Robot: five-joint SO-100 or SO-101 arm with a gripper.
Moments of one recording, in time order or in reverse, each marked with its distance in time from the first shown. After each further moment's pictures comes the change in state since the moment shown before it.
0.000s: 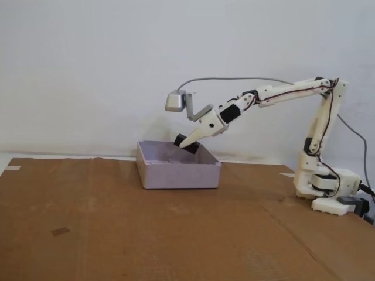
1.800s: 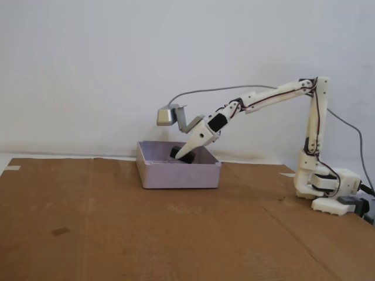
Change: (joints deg) arm 4.5 -14.5 -7.6 0.1 0.0
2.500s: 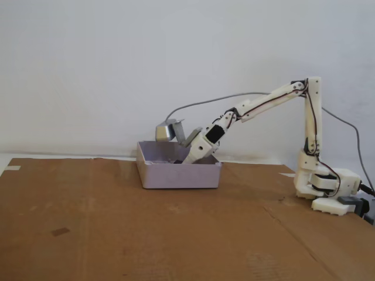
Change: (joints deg) arm 0.0 -7.3 0.0 -1.9 0.0
